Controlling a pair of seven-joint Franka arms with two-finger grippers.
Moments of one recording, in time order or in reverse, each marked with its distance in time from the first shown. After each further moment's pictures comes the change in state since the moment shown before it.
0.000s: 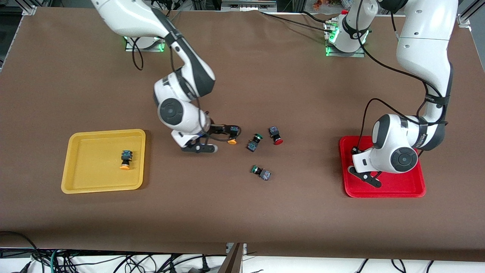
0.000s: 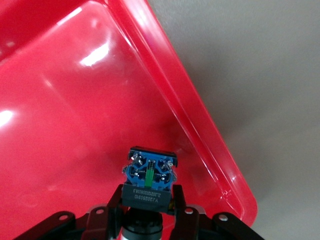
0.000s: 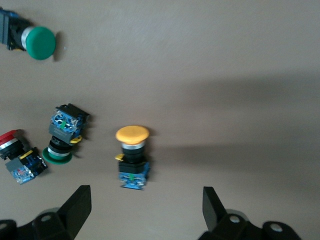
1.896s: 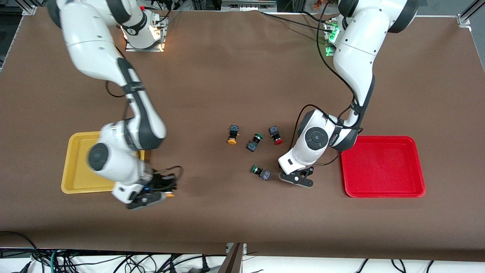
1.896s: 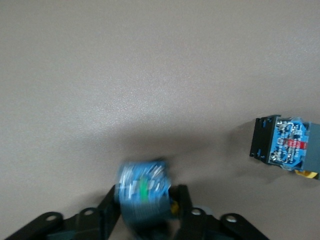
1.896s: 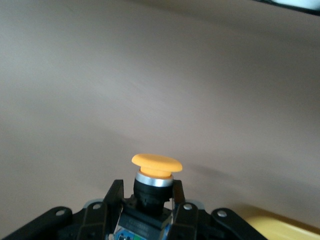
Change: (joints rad) left arm -0.331 0.175 -0.026 0.150 -0.089 0.416 -0.558; right arm -0.365 0.175 -0.085 0.281 -0.007 0.036 -0.911
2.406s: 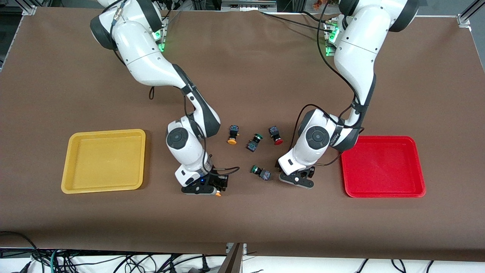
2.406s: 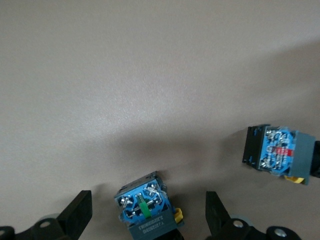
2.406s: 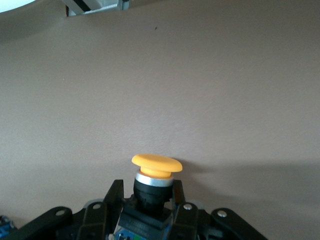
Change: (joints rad) left arm 0.000 -0.003 -0.001 0.007 -0.002 -0.001 0.000; right arm 0.299 0.262 0.009 0.241 -0.129 0.283 0.773
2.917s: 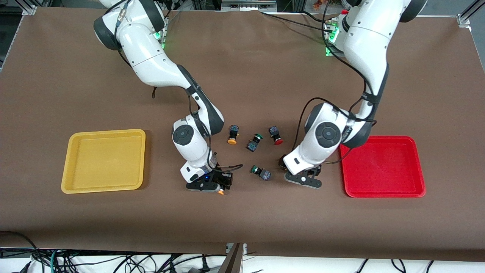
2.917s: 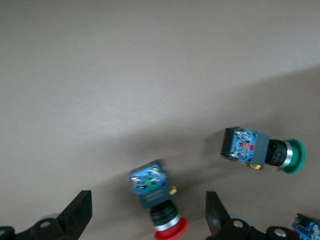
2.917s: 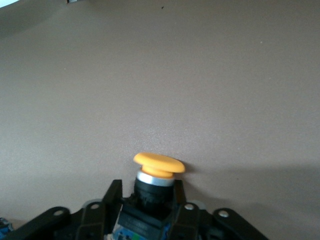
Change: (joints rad) left arm 0.007 -0.076 -0.010 0.021 -0.020 -0.110 0.000; right arm 0.044 0.042 0.001 -0.047 0.000 0.162 0.099
